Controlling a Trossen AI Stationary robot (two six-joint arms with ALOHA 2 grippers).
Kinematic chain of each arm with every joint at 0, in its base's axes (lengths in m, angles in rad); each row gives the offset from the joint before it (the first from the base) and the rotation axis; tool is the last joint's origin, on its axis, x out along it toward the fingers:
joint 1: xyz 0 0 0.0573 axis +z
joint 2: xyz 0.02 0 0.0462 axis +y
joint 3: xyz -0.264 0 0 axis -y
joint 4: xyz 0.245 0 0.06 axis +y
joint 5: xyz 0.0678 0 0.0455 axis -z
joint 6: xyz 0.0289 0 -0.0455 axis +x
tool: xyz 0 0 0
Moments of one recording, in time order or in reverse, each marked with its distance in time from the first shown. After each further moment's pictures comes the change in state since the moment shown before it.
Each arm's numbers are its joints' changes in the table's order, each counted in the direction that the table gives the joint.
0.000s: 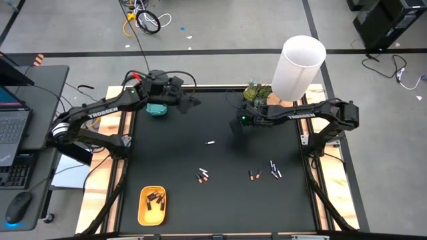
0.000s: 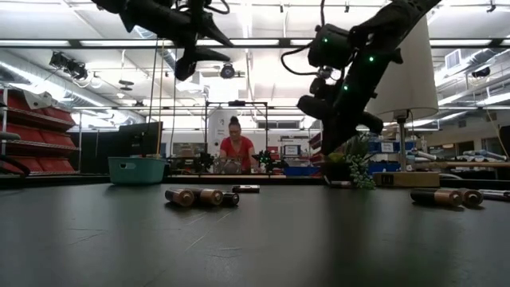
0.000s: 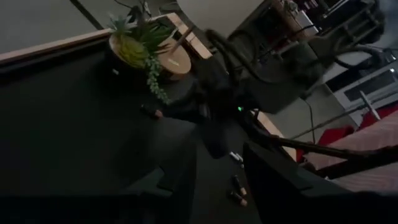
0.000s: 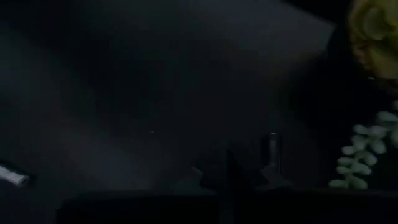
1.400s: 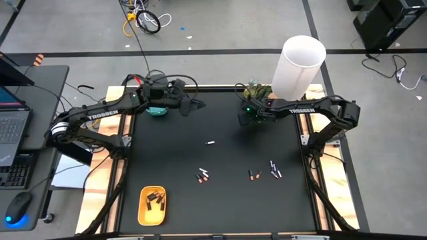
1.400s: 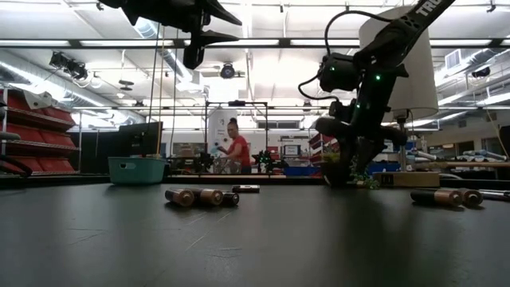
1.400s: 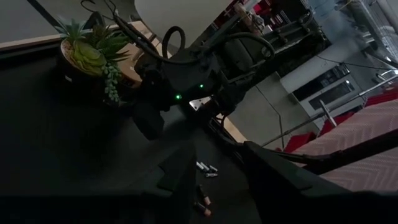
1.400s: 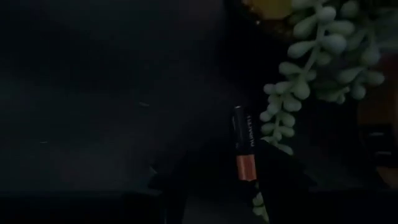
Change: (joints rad) left arm -0.079 -0.005 0.000 -0.121 -0.017 -0.106; right arm -0.164 -0.002 -0.064 0.086 -0.058 0.099
